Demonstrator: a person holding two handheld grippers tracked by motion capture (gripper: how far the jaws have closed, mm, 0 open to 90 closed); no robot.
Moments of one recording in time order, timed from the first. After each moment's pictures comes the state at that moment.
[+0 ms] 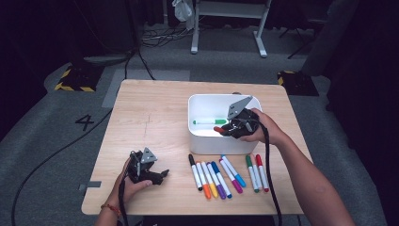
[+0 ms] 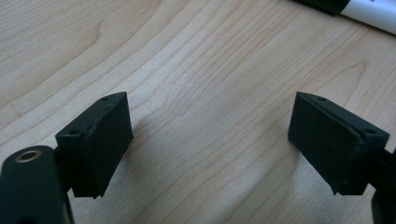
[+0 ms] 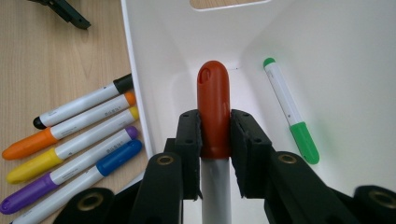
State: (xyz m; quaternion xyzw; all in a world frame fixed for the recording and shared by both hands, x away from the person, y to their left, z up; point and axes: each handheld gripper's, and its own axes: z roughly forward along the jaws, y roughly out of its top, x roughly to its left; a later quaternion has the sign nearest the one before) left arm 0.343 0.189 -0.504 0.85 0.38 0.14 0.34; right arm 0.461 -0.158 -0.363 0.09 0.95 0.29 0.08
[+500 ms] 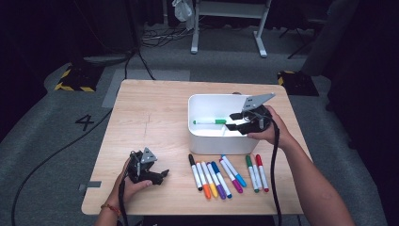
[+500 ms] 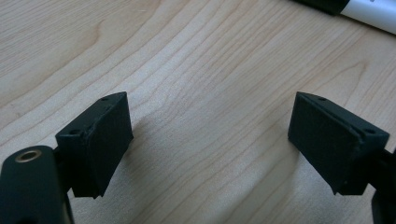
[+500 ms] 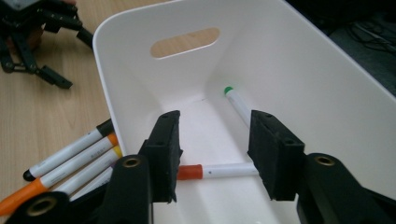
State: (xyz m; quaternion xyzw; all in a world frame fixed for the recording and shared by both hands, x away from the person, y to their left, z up) left arm 0.343 0.189 -0.504 0.85 0.38 0.14 0.34; right arm 0.454 -0.198 -0.345 0.17 0.89 0.40 0.13
